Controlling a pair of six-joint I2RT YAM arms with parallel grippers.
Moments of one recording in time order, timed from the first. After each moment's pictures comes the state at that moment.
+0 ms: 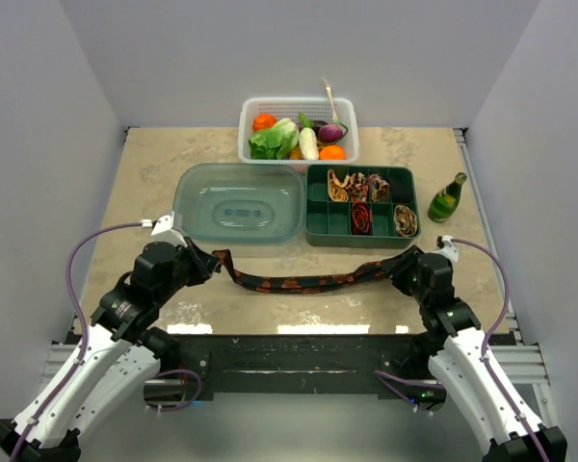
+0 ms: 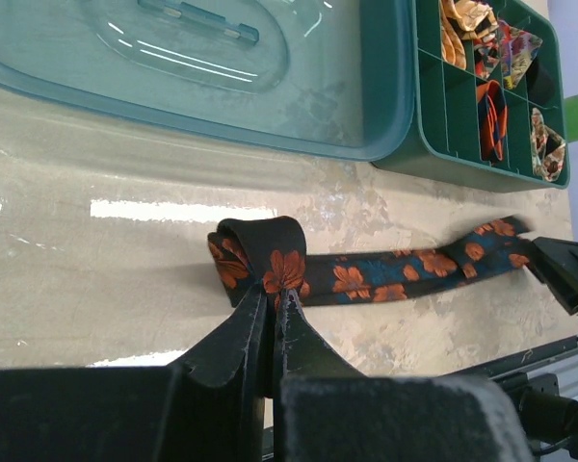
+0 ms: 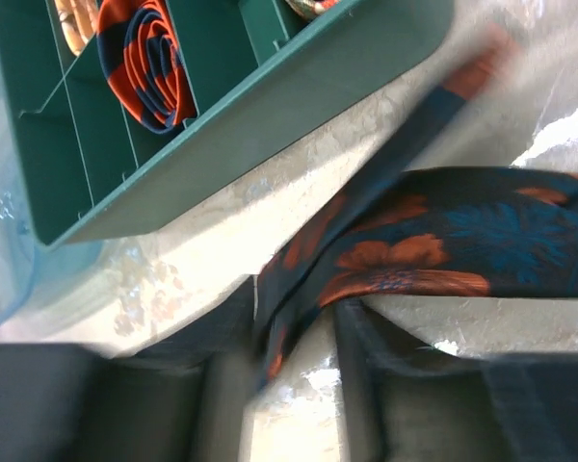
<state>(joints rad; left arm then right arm) -0.52 0.53 0.61 -0.59 -0.12 -0.72 0.25 0.50 0.29 -0.36 0.14 0.89</state>
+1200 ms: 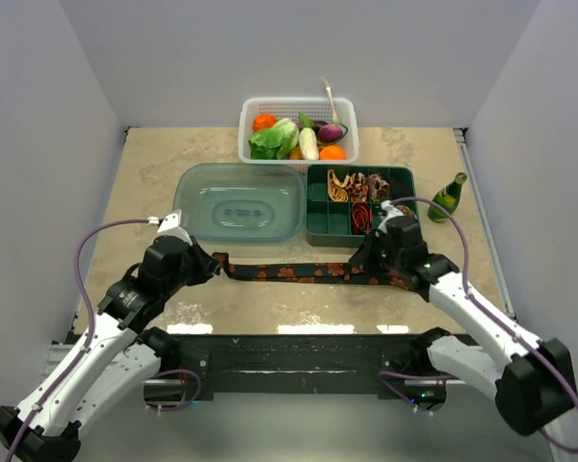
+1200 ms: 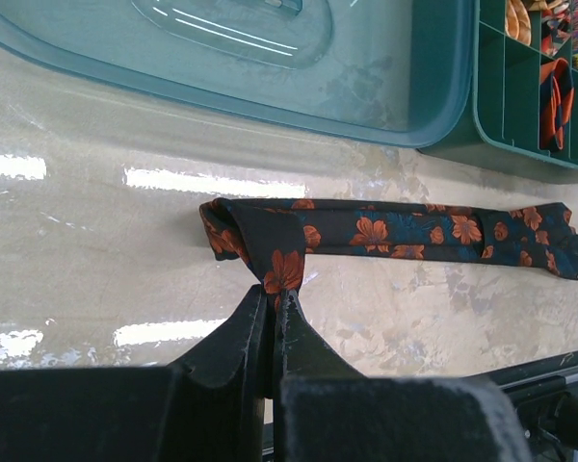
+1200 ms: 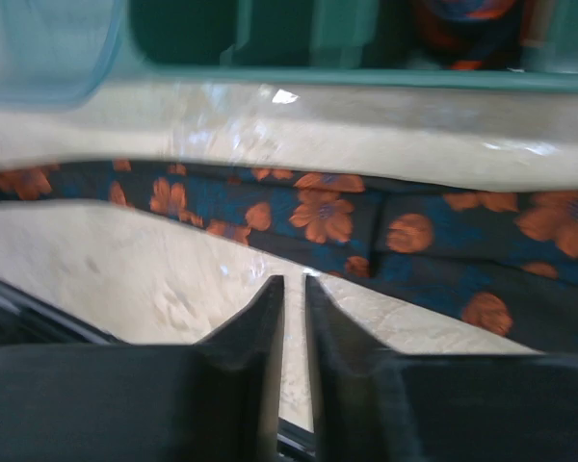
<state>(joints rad) -0.52 0.61 0.63 -0.63 -0.15 -0.72 0.38 0.95 0.57 -0.35 -0.18 0.62</state>
